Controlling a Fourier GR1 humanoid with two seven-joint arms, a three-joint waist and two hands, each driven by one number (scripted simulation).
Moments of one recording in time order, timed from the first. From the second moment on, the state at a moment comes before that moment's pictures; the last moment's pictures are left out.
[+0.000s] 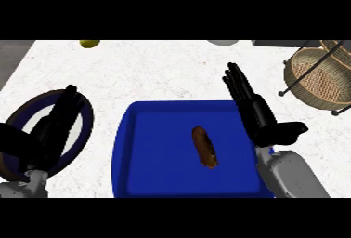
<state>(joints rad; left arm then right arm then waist) -0.08 0.50 -0.25 -1.67 0.43 0.33 0.17 -0.33 -0.21 0.33 -1.49 -0.29 -0.17 -0.10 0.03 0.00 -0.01</state>
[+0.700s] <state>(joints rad) -0.05 0.61 -0.22 -1.55 0.22 0.39 0.08 -0.19 -0.29 0.36 -1.49 0.32 -0.76 0.06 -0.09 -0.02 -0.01</state>
